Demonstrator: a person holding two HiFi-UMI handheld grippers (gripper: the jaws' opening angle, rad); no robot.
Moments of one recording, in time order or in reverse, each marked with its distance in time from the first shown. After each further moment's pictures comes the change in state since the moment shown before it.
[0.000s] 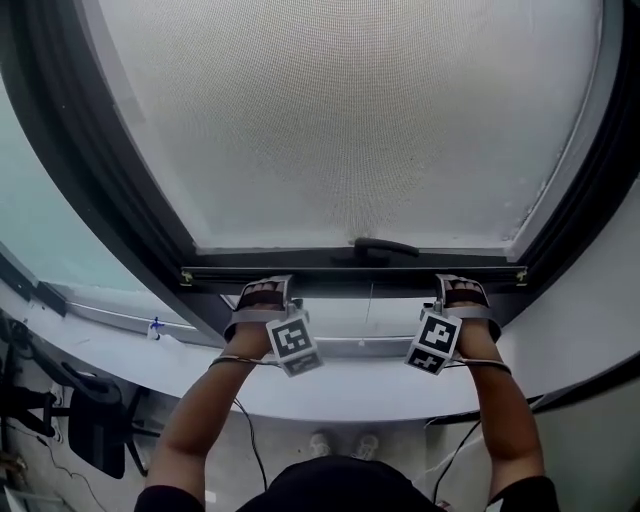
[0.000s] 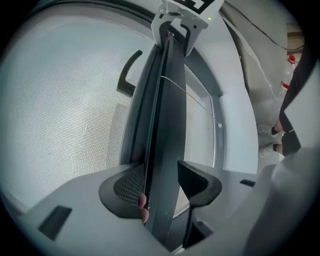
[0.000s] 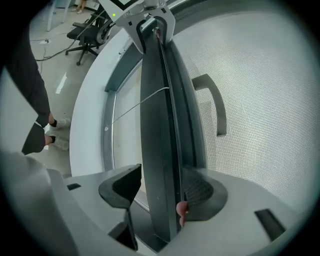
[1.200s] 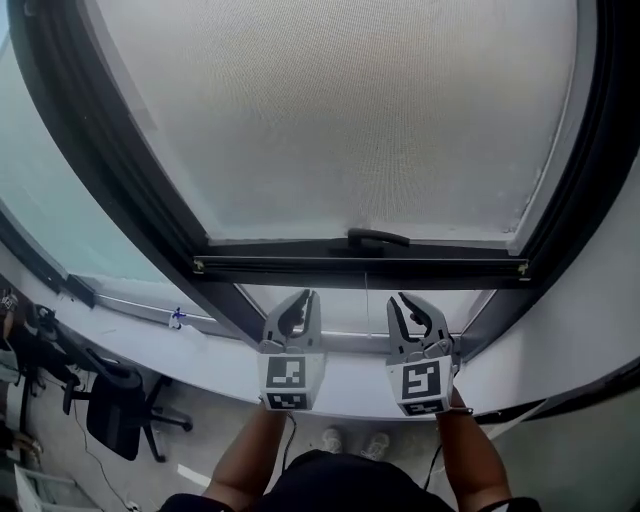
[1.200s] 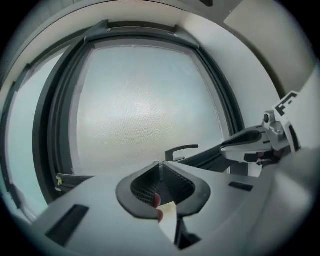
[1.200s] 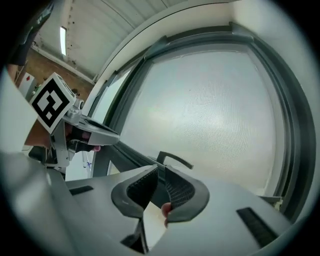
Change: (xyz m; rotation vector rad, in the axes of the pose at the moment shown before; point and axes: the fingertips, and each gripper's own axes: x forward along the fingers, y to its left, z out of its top) left arm -0.130 0.028 0.060 -1.129 -0.574 0.268; right arm -0.129 -0.024 0.052 0.920 -0.801 -0.159
